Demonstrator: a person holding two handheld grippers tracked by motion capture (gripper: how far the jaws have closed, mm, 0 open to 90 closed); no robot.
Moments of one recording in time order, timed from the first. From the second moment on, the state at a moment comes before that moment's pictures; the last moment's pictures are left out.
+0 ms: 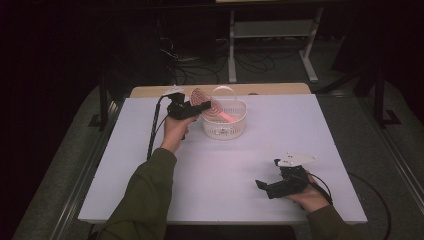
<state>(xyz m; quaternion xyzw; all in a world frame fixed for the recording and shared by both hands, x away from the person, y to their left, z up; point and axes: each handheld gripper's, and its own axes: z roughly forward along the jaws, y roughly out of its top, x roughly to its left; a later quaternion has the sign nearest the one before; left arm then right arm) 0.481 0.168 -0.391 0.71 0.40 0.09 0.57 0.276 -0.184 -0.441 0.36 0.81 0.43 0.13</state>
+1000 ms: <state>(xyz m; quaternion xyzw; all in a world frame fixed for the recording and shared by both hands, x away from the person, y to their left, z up) 0.475 0.162 -0.390 0.75 0.35 0.18 0.53 0.276 -0.184 -0.441 0.36 0.81 0.43 0.13</state>
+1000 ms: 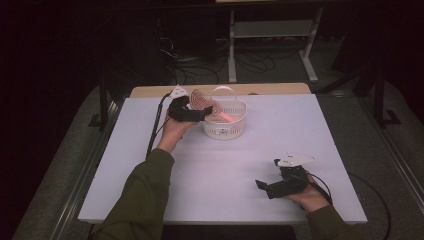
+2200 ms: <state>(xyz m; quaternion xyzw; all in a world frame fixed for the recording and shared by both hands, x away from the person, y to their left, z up) 0.449 0.180 -0.378 0.78 0.31 0.20 0.51 0.274 -0.186 -0.441 0.37 0.81 0.43 0.14</state>
